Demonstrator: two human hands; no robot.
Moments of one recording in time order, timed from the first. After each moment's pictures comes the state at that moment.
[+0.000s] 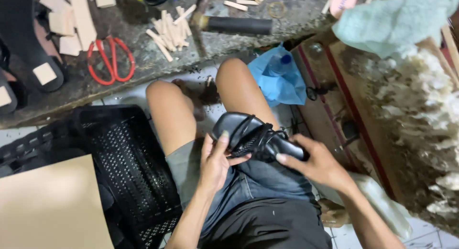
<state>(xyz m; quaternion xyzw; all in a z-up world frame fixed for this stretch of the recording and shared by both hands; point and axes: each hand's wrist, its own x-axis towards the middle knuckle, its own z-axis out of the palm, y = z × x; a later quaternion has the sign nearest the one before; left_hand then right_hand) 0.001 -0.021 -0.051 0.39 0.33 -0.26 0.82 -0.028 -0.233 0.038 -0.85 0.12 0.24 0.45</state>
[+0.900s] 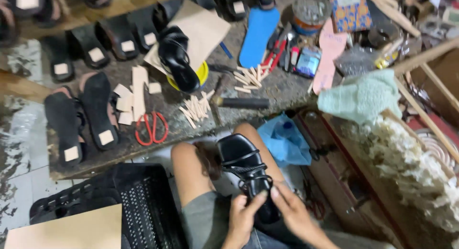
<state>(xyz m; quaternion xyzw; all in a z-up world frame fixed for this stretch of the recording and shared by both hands) -0.004 -0.061 0.002 0.65 0.09 -0.26 0.71 -0.024 -0.195 0.009 -0.77 0.13 0.08 0.62</state>
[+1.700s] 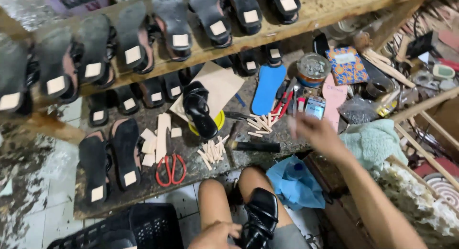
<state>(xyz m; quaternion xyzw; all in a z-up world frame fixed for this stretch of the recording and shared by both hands) 0.079 0.057 -0.116 0.68 -0.22 -0.50 0.48 0.177 -0.263 0.136 -0.87 0.09 0.07 0.47</state>
